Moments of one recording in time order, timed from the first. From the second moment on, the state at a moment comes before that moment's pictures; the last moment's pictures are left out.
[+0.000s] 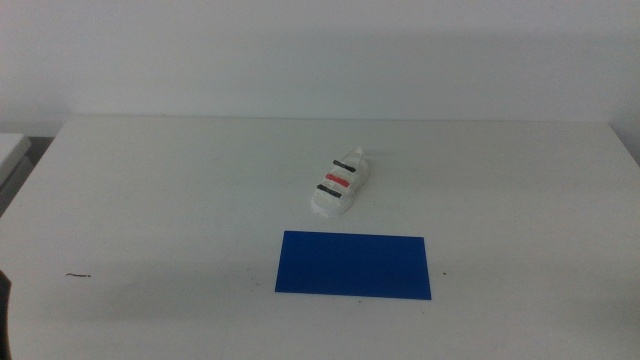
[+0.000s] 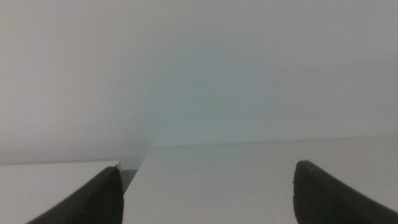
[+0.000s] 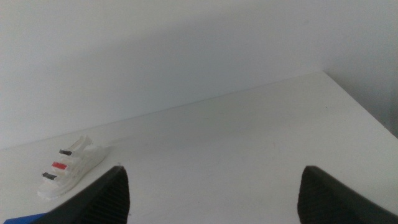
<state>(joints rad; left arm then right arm) 0.05 0.00 0.00 -0.01 0.04 0.05 0.03 0.00 0.00 -0.04 0.19 0.30</state>
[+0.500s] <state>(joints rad) 0.05 0.78 -0.80 -0.30 0.82 0.20 0.03 0.00 0.00 -0.04 0.19 0.30</state>
